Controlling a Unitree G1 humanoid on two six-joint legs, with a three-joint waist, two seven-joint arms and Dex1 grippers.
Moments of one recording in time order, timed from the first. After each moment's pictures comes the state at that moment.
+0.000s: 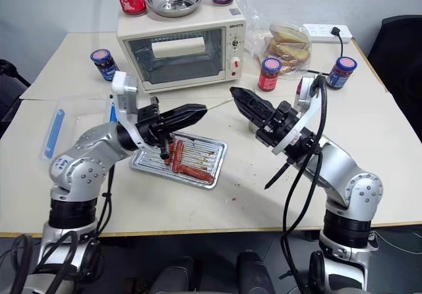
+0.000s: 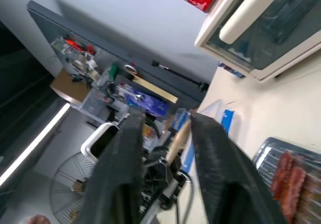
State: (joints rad) left arm -0.60 0.46 0.09 -0.22 -0.78 0.65 -0.78; right arm -0.51 -0.39 -0.29 -0.31 1.95 0.93 -0.26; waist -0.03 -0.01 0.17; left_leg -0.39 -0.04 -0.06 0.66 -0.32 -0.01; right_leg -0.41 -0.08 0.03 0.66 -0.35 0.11
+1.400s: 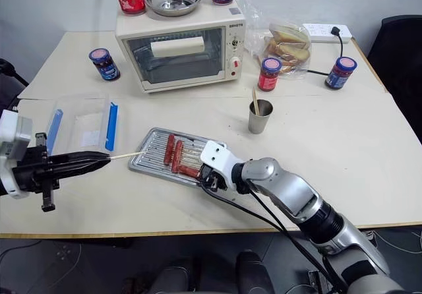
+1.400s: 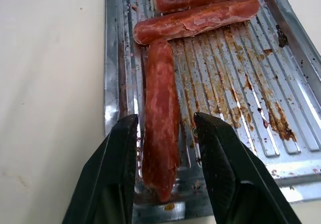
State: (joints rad) left arm -0.02 1.03 0.62 -0.46 -0.85 0.79 -1.02; right arm -0.62 -0.51 0.55 -0.28 0.33 0.80 0.56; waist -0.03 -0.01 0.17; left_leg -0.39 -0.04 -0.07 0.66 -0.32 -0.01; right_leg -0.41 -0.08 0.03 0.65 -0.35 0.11
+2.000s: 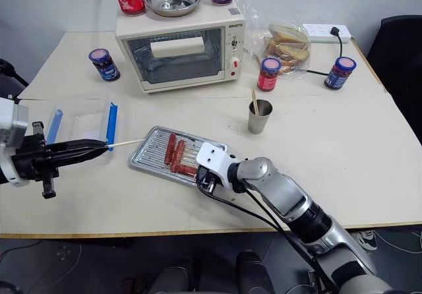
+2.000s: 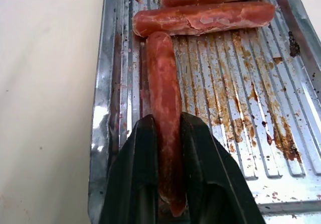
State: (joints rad) left arm -0.09 1.04 0.57 -0.38 -0.82 0.75 -1.02; right arm -0.61 -0.44 0.54 -0.23 0.21 0.76 0.64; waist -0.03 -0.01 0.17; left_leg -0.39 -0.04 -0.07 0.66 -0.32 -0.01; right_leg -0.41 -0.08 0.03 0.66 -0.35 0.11
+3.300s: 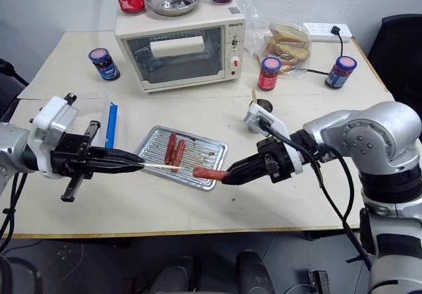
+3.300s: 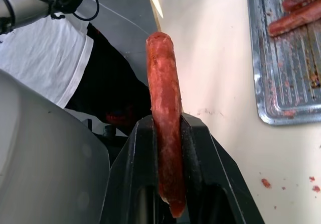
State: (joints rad) left arm -0.42 1.02 0.20 -0.32 -0.85 0.72 -1.28; right arm -0.89 -0.79 0.06 -0.32 0.99 1.59 1.09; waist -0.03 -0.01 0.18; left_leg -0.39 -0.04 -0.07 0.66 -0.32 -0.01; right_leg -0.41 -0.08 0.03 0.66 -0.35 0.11
